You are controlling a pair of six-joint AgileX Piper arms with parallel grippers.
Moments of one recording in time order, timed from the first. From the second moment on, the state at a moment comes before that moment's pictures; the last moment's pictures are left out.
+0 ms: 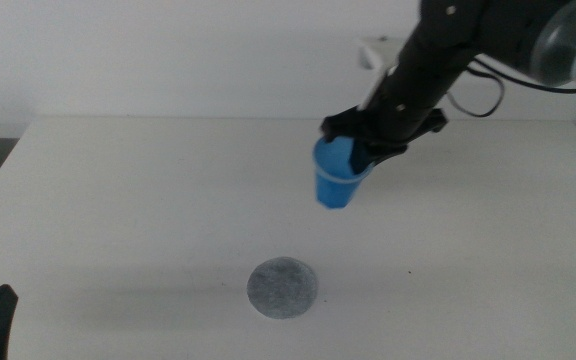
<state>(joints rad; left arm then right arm) -0.10 0.00 0.00 0.09 0.09 -0.07 0.46 2.00 -1.83 0.17 1.16 0.09</state>
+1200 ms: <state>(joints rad) -0.10 0.00 0.00 0.09 0.09 -0.07 0.69 2.14 -1.77 0.15 1.14 0.16</state>
